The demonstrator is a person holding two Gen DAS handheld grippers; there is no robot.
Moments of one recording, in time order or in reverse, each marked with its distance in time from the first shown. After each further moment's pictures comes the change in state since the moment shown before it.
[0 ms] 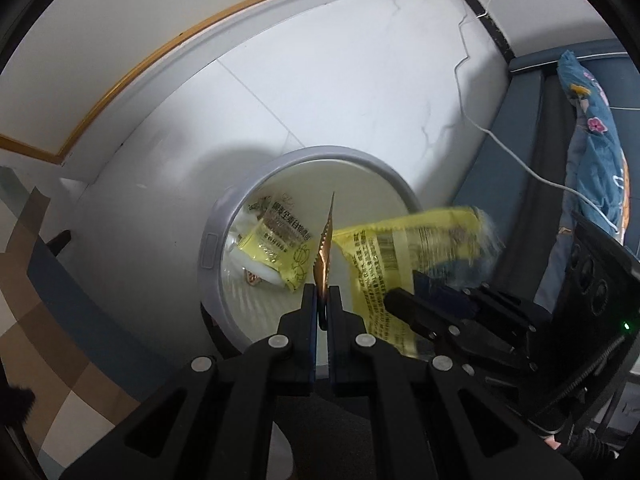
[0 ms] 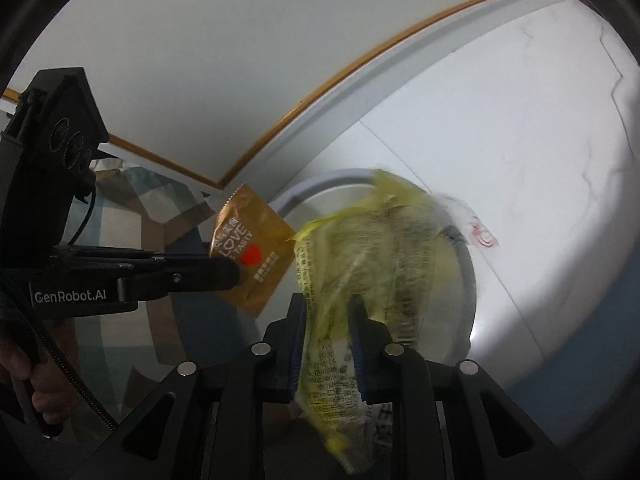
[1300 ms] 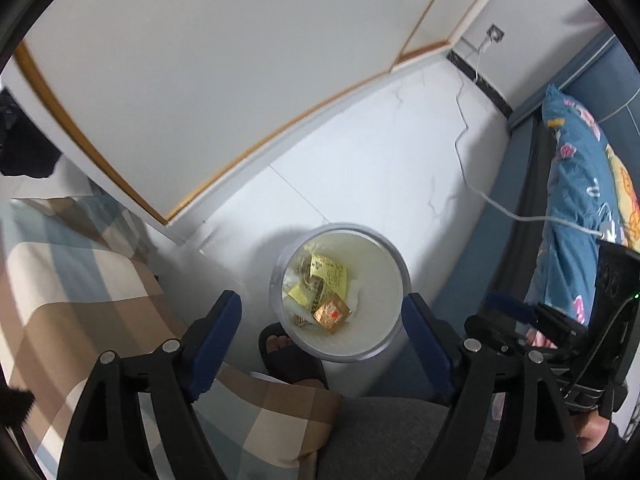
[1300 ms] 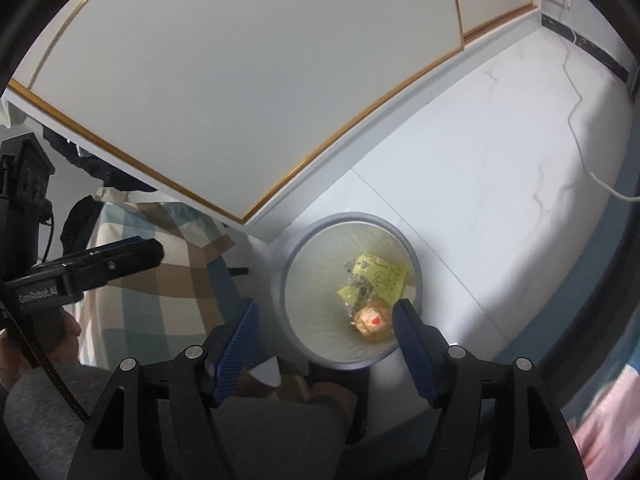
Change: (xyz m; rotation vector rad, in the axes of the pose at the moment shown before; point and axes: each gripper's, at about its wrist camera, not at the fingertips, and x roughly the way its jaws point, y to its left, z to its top) left arm -0.132 -0.032 -0.064 0.044 -0.380 0.185; right arm -0.128 0.019 -0.025 0.020 -0.155 -0.036
